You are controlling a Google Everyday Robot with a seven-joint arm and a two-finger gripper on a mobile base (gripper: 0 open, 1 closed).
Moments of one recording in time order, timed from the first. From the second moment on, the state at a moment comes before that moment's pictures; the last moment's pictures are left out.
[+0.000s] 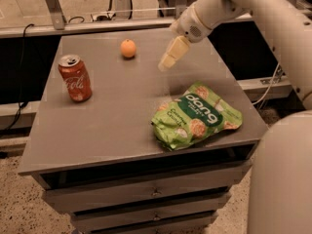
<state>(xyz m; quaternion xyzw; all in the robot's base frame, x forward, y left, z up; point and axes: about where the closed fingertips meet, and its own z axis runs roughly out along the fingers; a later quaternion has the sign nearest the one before) 0.707 -0.063 0.907 -0.59 0.72 0.15 0.33</state>
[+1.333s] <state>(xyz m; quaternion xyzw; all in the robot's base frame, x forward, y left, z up) 0.803 0.029 0.871 -0.46 0.76 0.23 0.40</state>
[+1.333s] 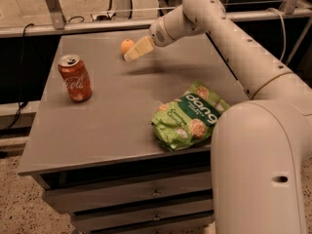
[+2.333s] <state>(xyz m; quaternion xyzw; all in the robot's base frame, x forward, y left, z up) 0.817 0.067 0.863 -0.44 0.76 0.24 0.41</state>
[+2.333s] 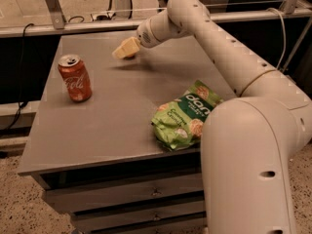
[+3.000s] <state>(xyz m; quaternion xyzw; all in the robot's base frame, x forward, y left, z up) 0.817 0.060 0.858 -0.44 0.77 0.24 0.41</state>
